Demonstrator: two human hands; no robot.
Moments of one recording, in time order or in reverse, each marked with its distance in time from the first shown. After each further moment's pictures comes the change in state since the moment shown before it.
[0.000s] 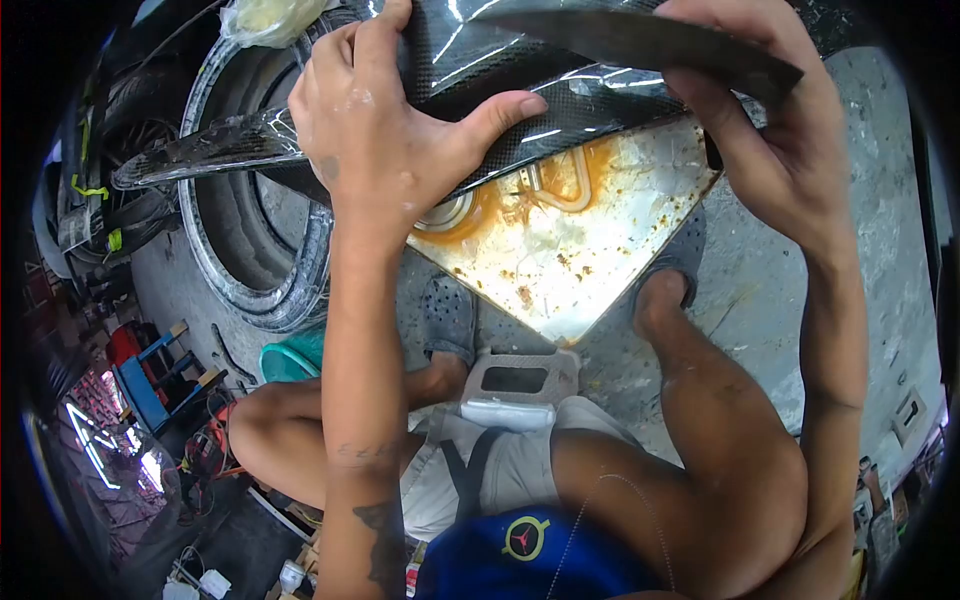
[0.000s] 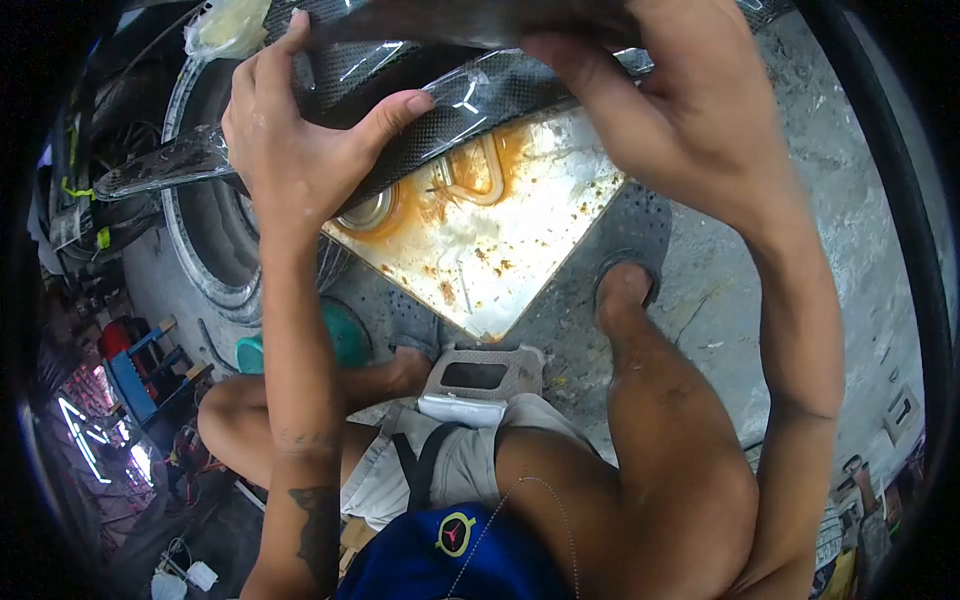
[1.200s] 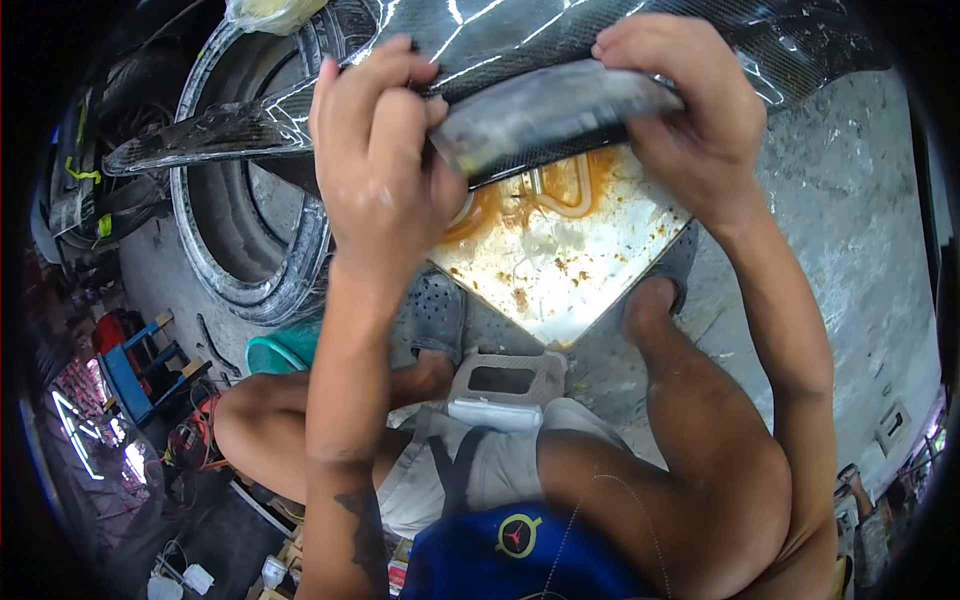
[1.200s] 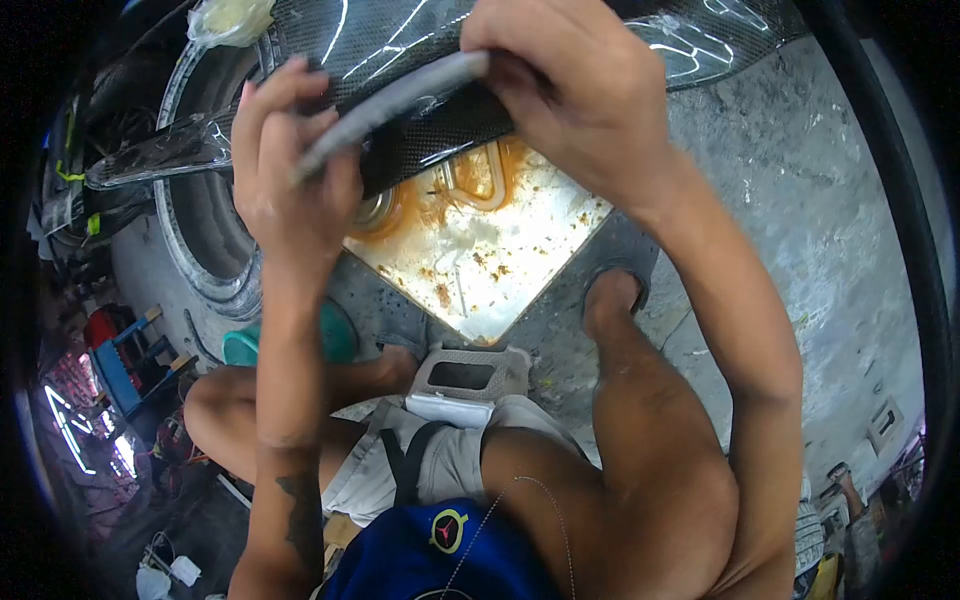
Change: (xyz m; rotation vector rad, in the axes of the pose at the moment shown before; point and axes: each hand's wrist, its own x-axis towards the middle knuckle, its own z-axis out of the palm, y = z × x) left_hand -0.026 -0.016 0.000 -0.124 0.103 0.181; right_hand 0.009 0.020 0.034 -0.207 0.041 -0.376
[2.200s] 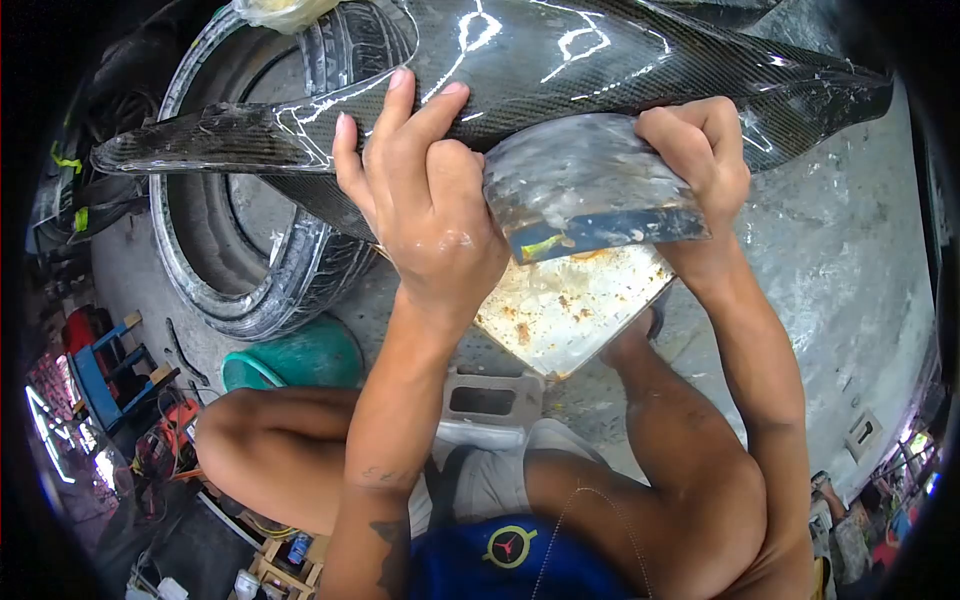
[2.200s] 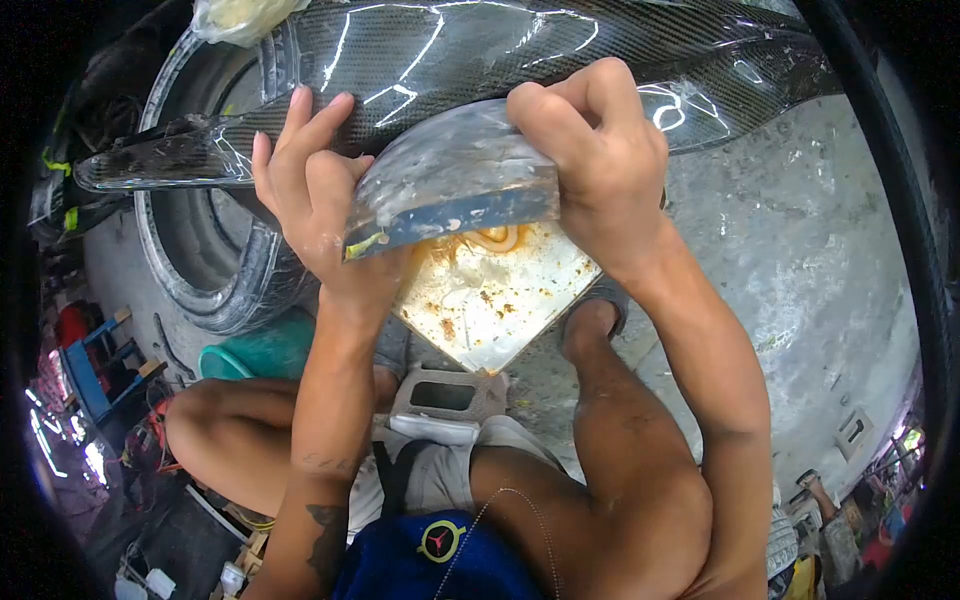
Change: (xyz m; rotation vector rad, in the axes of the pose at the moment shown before) left_hand -0.013 0.033 0.021 0.027 0.144 -0.288; right_hand -0.010 -0.014 0.018 -0.138 -0.019 0.251
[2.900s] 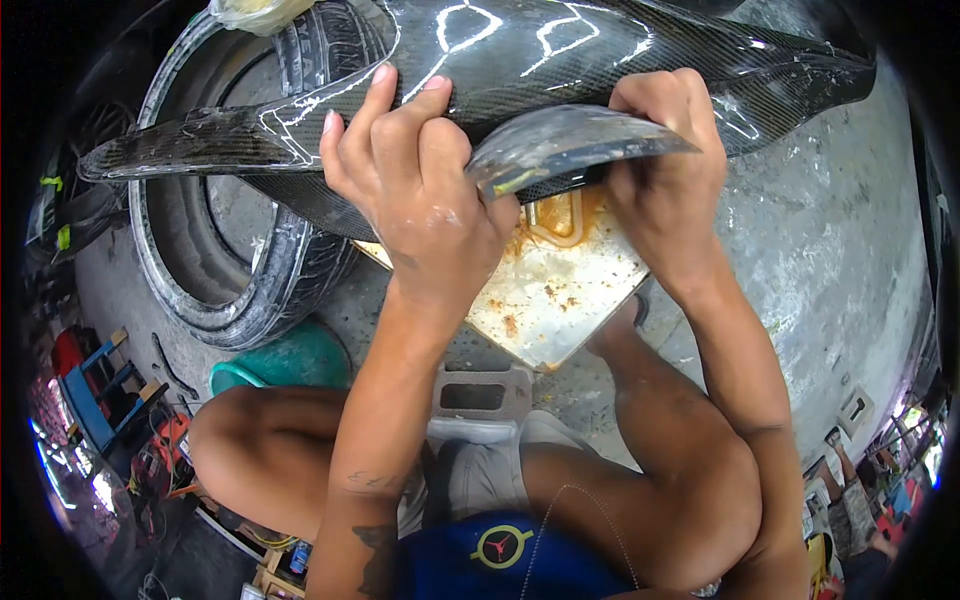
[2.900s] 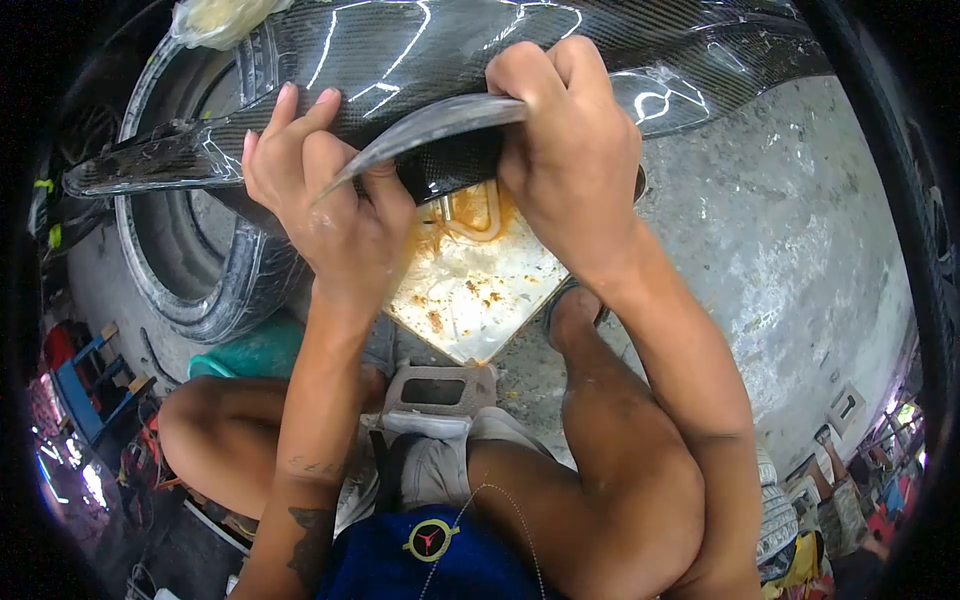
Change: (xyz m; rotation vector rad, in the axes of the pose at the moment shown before) left_hand 0.002 0.005 0.003 0.071 -0.090 -0.047; right_hand 0.008 -0.013 0.004 -0.125 -0.041 0.120
